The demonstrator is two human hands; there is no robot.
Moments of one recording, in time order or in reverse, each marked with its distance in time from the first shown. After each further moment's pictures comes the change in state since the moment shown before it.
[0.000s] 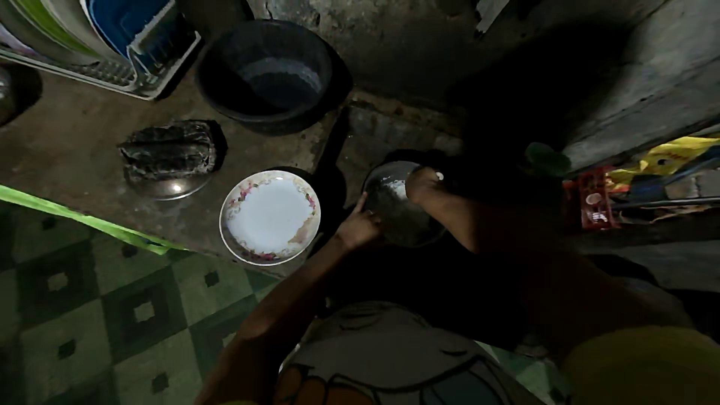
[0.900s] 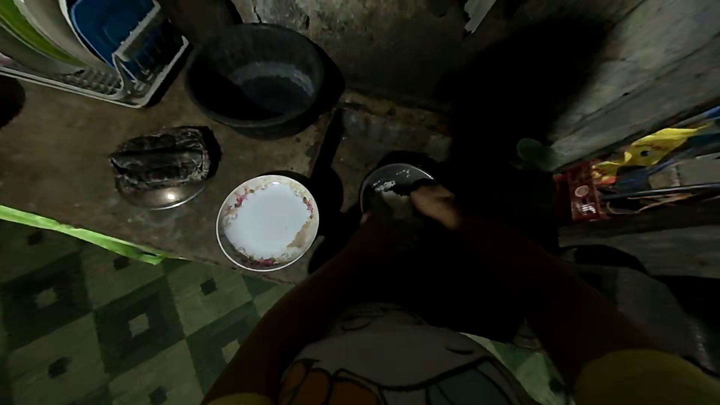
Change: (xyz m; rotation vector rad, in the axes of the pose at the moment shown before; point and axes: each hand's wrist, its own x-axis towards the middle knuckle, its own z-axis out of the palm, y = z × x) left_hand 0.003 0.035 0.002 -0.110 -0.101 -0.060; right_hand -0.018 0.041 0.031 0.158 0.105 -0.231
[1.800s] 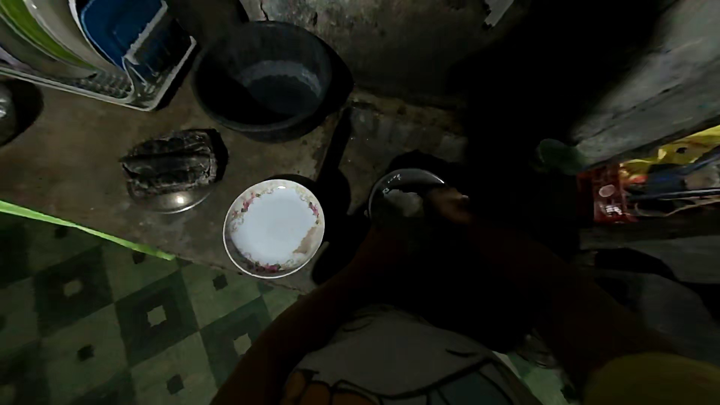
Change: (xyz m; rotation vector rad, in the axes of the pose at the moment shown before) left_hand 0.003 0.009 -0.001 0.012 -0.056 -0.068; right_hand 0.026 0.009 0.013 0.078 -0.066 0.158
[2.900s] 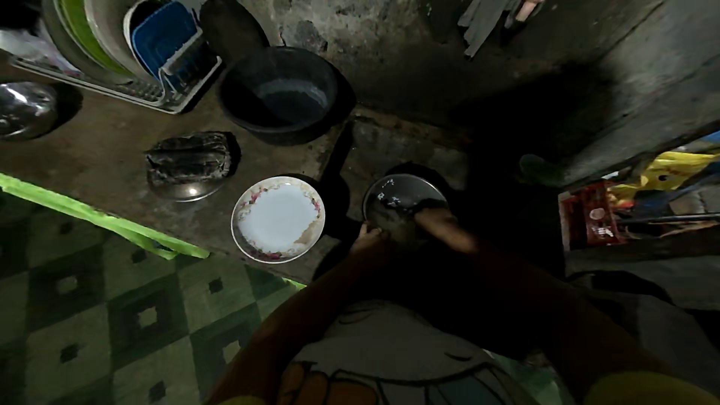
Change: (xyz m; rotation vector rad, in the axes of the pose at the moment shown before) left_hand -0.012 0.008 0.005 0.008 -0.015 -0.095; right_hand -0.055 -0.008 0.003 -0.089 -0.100 -0.155
